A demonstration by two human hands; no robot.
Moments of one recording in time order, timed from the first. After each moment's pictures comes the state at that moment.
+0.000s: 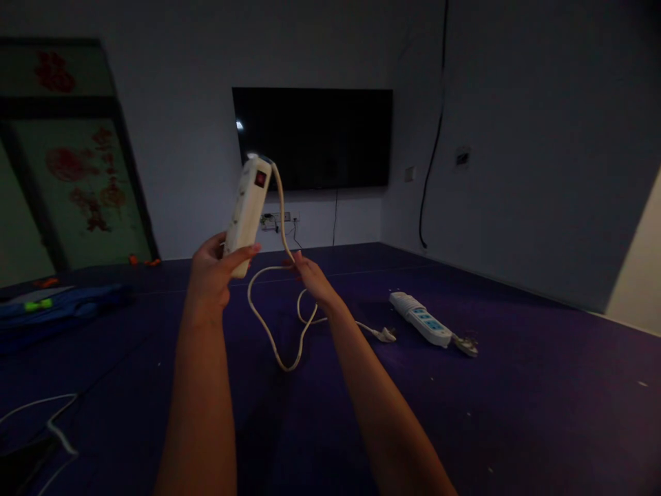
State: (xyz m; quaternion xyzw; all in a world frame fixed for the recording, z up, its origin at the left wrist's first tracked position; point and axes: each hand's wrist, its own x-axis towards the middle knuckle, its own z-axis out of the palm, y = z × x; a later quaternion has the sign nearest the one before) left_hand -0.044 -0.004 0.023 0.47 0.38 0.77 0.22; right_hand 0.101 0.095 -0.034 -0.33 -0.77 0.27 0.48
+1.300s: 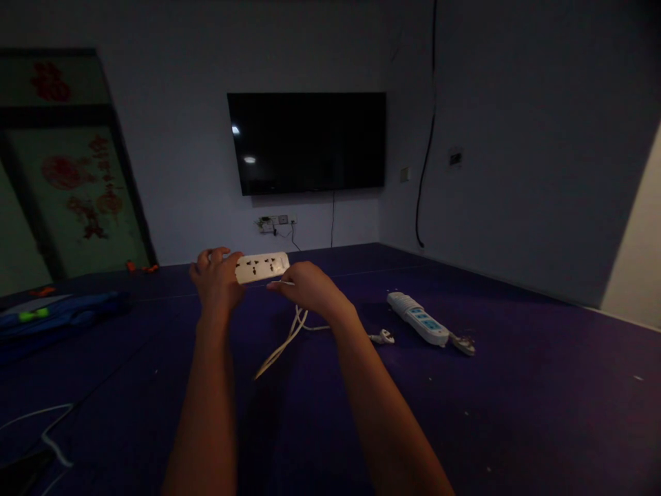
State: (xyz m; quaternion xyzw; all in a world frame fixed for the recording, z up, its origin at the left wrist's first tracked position) left_hand -0.058 0.012 0.000 0.59 0.67 0.34 -0.29; right_hand 0.116 0.025 0.004 -0.39 -0.87 0.01 0.29
